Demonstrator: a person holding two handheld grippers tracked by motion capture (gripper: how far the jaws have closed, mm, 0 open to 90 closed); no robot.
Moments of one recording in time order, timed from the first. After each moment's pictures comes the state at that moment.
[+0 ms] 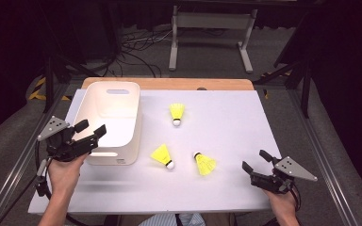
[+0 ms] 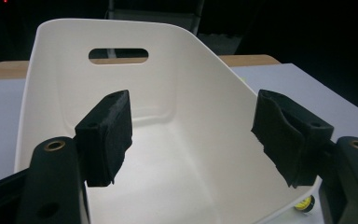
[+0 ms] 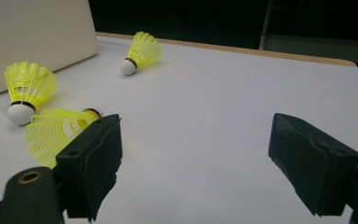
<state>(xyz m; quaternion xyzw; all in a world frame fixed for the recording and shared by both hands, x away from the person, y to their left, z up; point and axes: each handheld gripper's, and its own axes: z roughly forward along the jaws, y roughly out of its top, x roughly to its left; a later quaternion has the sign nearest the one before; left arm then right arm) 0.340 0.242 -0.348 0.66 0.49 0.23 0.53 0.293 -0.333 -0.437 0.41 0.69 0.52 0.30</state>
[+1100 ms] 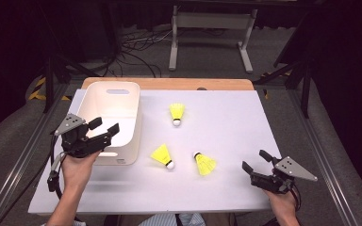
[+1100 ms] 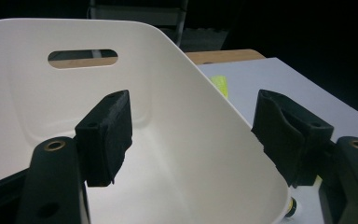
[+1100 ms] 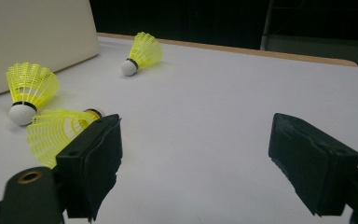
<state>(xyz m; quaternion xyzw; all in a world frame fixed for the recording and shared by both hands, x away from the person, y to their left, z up) 0.350 0.214 -0.346 0.68 0.47 0.21 0.53 0.293 -0.333 -0.437 0.41 0.69 0.52 0.30</state>
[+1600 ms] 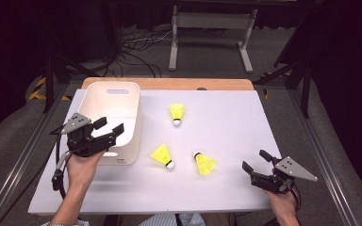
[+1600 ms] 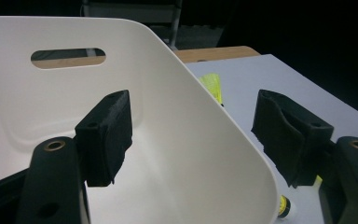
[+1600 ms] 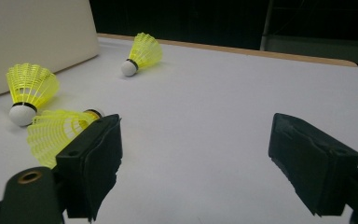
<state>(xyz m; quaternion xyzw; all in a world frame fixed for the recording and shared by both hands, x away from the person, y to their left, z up) 0.353 0.203 -0.346 0.68 0.46 0.21 0.53 0.293 -0.334 -0.436 0.41 0.69 0.52 0.30</state>
